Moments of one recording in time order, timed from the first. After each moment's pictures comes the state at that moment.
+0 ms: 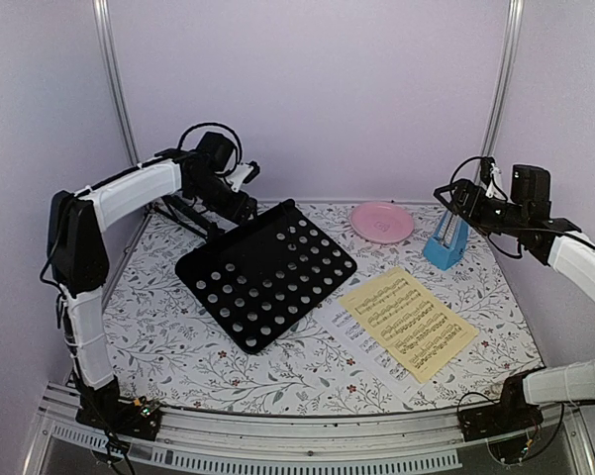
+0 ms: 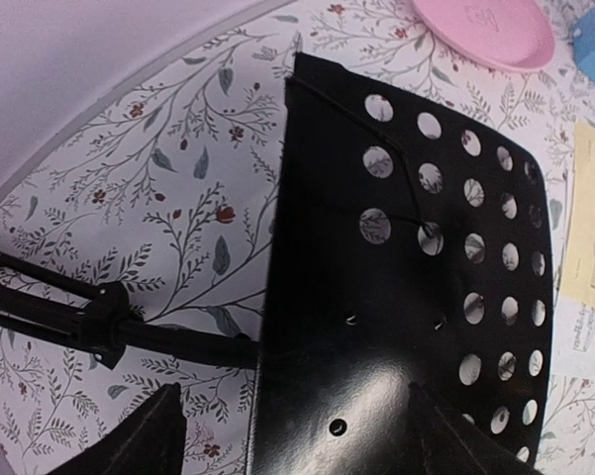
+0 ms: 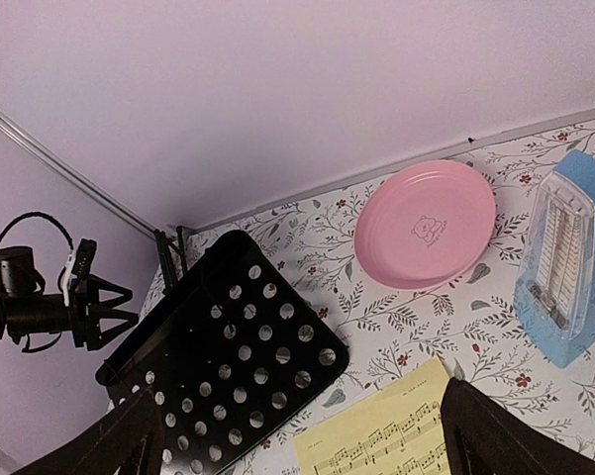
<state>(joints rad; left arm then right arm) -0.45 2.00 1.84 -0.78 0.07 0.12 0.13 1.15 0.94 -0.14 -0.39 0.54</state>
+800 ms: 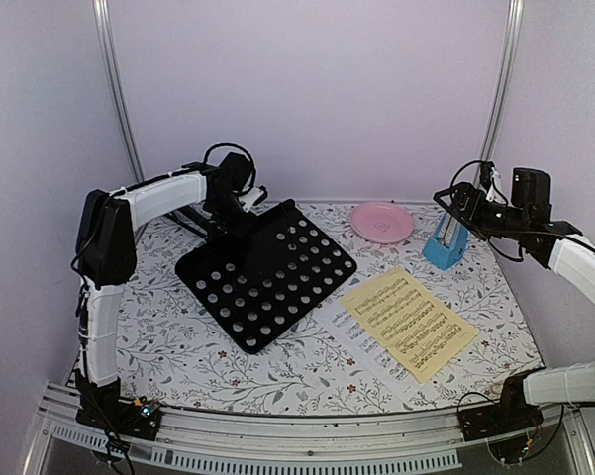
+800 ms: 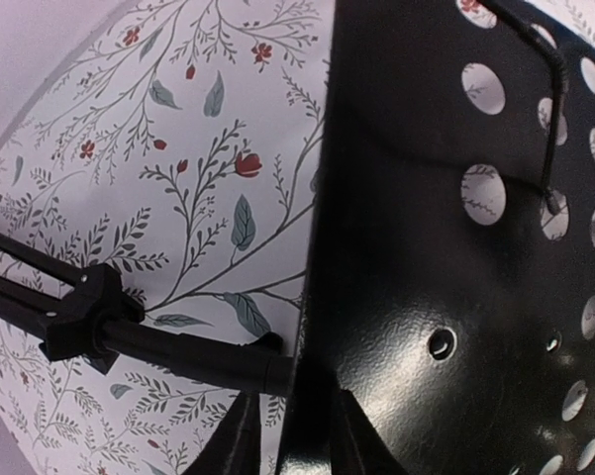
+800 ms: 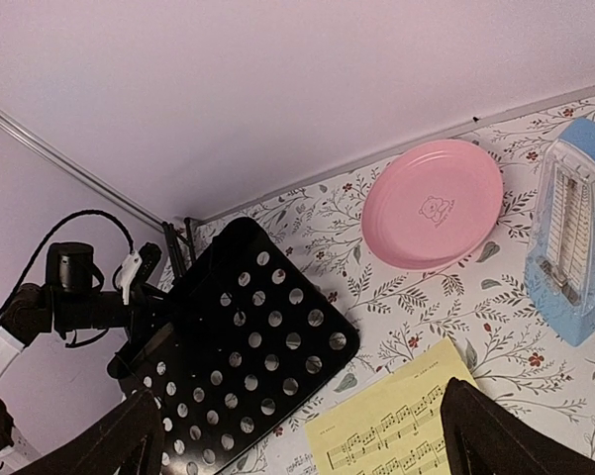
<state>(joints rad) -0.49 2.20 1.95 -0.85 -0.11 0.15 0.13 1.13 0.92 -0.16 -0.42 0.57</state>
